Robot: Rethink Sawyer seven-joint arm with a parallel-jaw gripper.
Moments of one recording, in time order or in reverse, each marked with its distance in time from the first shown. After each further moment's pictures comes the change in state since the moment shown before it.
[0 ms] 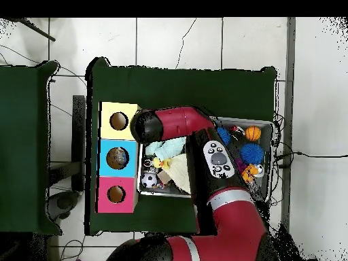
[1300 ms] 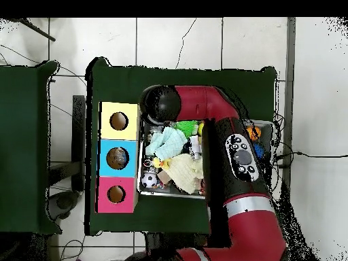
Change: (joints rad) arm -0.039 -0.068 -0.001 -0.105 0.098 0.212 0.000
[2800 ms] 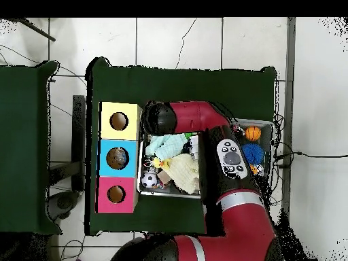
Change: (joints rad) arm 0.023 0.061 -0.053 0.061 -0.048 -0.191 0.000
